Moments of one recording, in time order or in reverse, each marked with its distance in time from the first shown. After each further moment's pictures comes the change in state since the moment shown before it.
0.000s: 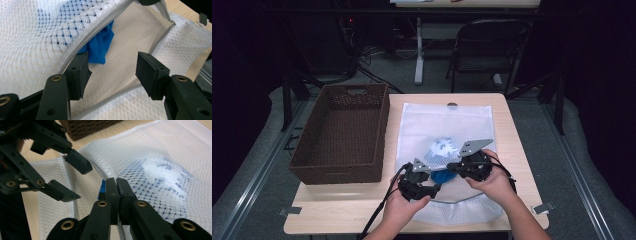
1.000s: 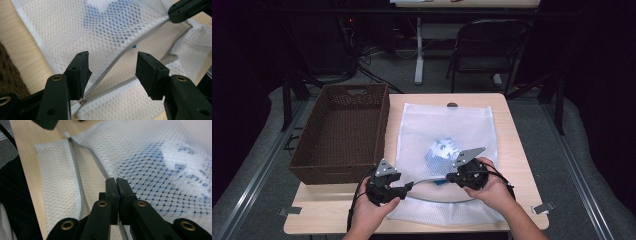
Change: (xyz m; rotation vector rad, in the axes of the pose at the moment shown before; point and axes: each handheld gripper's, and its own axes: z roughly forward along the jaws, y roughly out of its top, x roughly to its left) left arm 0.043 -0.034 -0.059 -0.058 0.080 -0.037; right arm 0.016 -0.012 0.011 0.103 0.019 -0.019
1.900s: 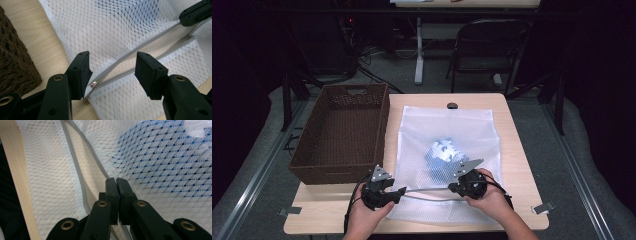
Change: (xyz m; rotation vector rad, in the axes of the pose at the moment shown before) left arm 0.014 -0.026 0.010 0.040 0.034 -0.030; right arm -0.001 -0.039 0.031 0.041 0.008 0.040
